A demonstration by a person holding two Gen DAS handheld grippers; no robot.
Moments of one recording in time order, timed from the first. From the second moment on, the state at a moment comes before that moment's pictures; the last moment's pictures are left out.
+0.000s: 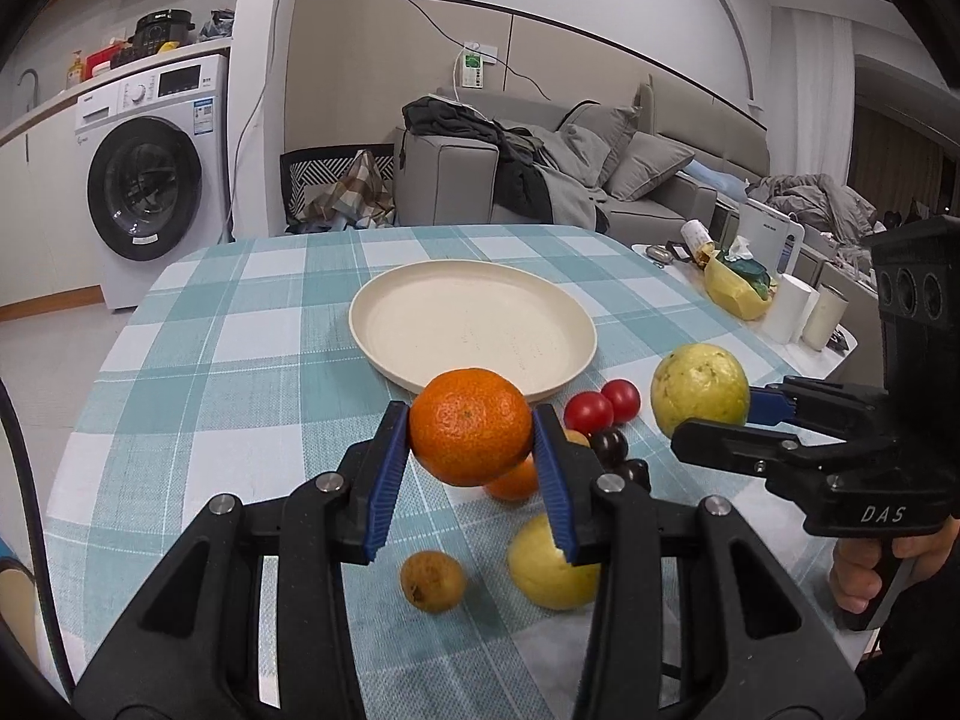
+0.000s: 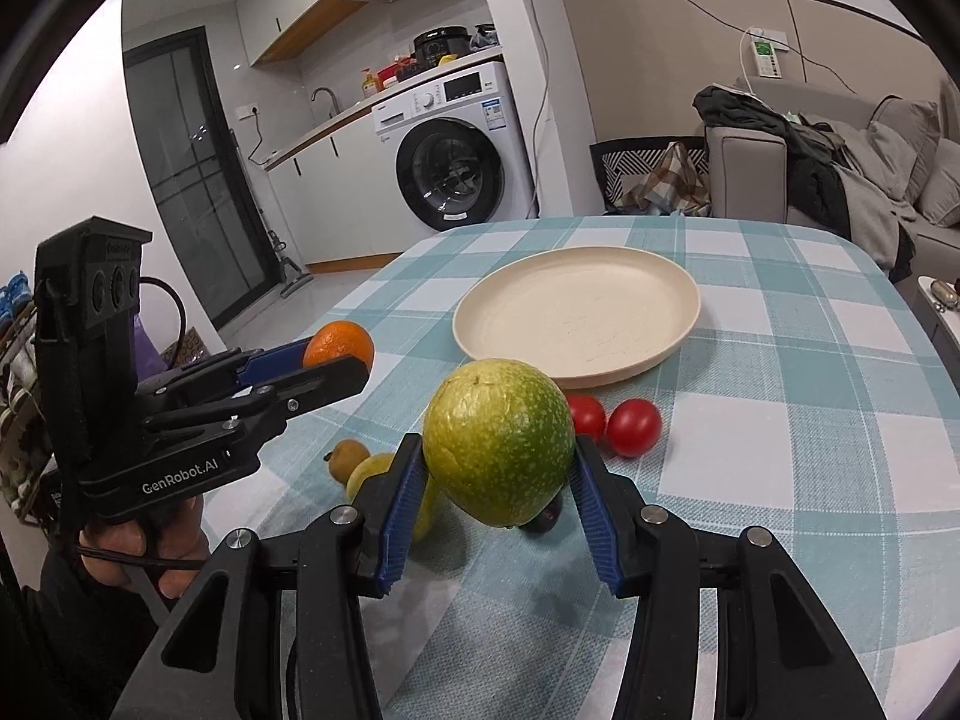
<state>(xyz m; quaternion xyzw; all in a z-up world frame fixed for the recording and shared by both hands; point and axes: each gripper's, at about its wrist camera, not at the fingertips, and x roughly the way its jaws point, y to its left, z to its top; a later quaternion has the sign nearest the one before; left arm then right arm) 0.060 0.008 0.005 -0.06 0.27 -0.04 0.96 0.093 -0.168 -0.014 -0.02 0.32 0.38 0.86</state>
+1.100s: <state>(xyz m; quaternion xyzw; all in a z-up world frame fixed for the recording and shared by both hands) 0.150 0.016 -0.008 -0.07 0.29 -0.04 0.95 0.162 -0.161 -0.012 0.04 0.34 0.34 0.87</state>
